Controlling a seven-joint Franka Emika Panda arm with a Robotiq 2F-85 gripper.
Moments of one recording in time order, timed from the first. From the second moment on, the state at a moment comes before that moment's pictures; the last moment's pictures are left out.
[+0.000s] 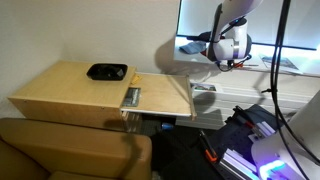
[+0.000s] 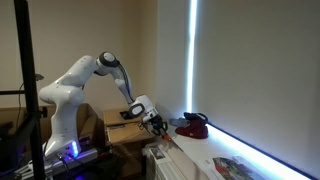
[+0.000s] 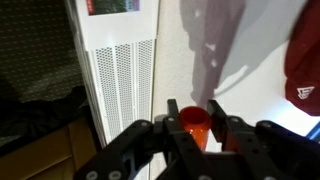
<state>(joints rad) 0.16 0.77 -0.67 -2.30 0.51 3.29 1.46</state>
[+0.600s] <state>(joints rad) 0.24 0.97 -0.92 -1.92 0.57 2.96 1.75</state>
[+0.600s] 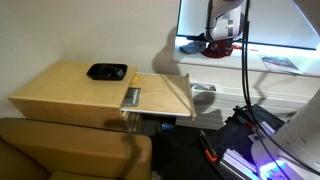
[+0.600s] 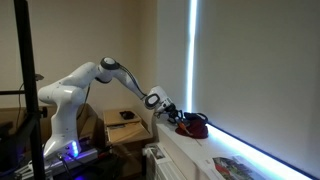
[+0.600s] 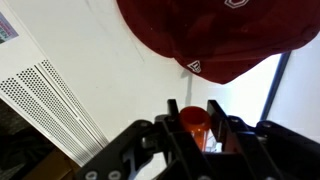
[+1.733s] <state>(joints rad) -0.18 0.67 -0.49 -1.89 0.36 2.82 1.63</state>
